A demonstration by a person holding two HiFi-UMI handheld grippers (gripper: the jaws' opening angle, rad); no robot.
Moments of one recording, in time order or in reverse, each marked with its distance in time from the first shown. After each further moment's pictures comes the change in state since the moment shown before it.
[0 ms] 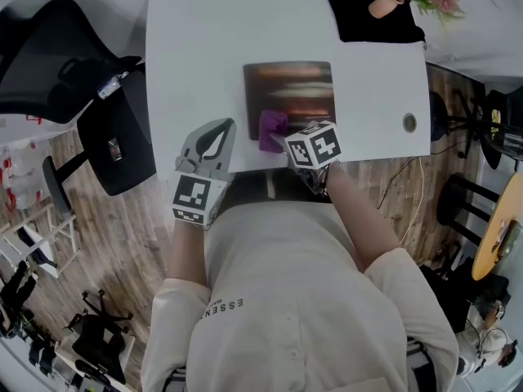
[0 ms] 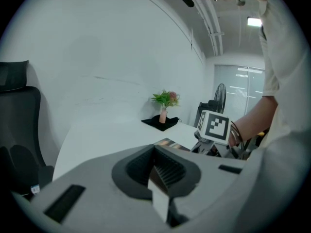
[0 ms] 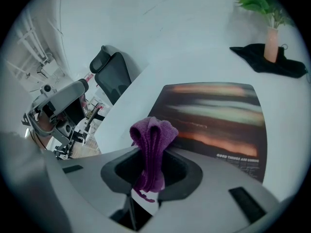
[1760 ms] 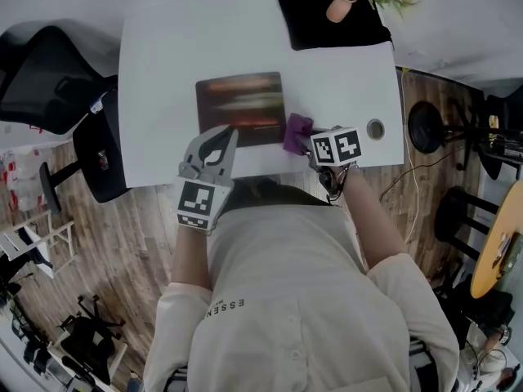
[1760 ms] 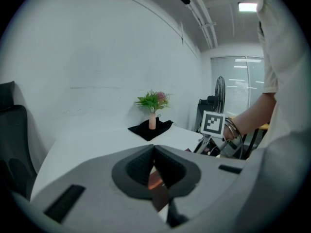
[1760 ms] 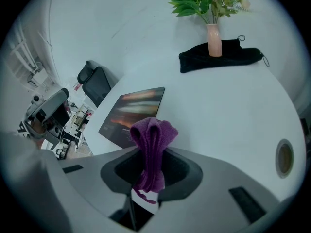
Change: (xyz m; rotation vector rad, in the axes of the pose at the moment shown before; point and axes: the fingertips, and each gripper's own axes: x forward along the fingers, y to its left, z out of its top) left arm 0.077 -0.111 0.048 0.088 -0.015 0.047; right arm -0.114 -0.166 -0.053 0.112 -0.035 -0.095
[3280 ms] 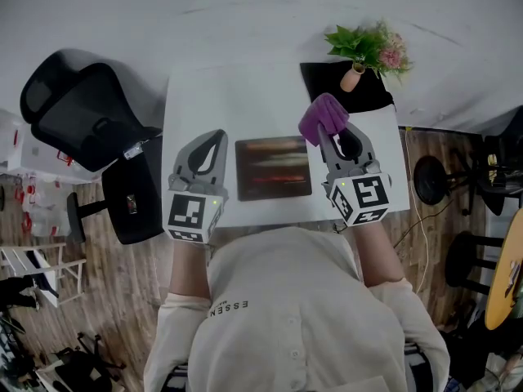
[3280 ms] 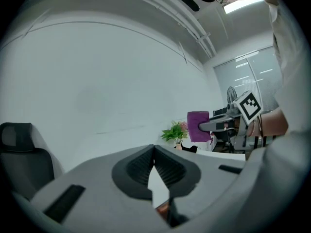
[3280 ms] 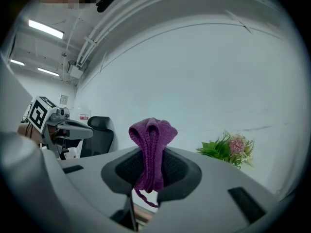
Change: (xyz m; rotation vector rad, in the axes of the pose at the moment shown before) left arm -0.074 0.122 0.134 0.094 -0.230 0.193; right arm -0.202 0.149 0.216 -0.454 -0.998 -0.206
